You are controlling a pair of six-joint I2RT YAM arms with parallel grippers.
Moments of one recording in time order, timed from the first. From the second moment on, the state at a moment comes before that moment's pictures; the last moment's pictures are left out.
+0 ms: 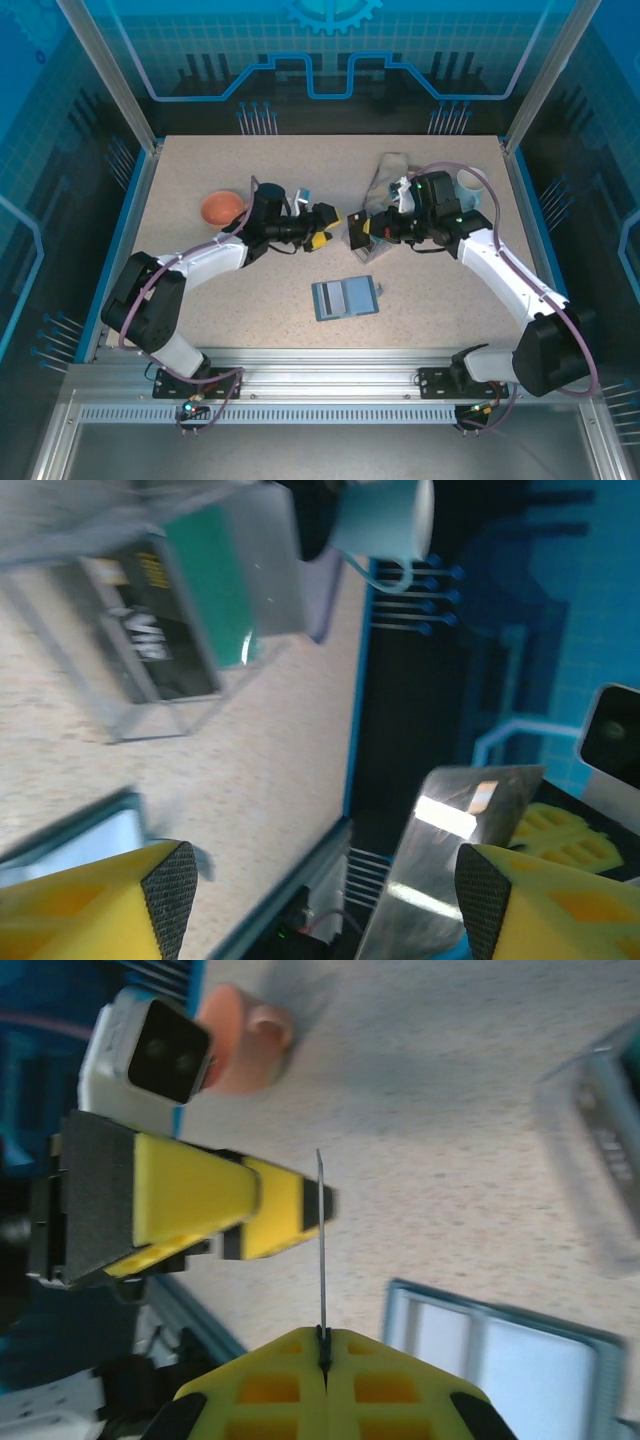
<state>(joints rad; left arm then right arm) -0.48 1.60 0.94 0.20 0.70 -1.22 0.33 1.31 1.04 -0.50 -0.67 0.59</state>
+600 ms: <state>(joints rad) -0.53 1.62 1.01 0.30 0.80 -1.24 0.25 1.31 0.97 -0.39 -0.84 0.65</state>
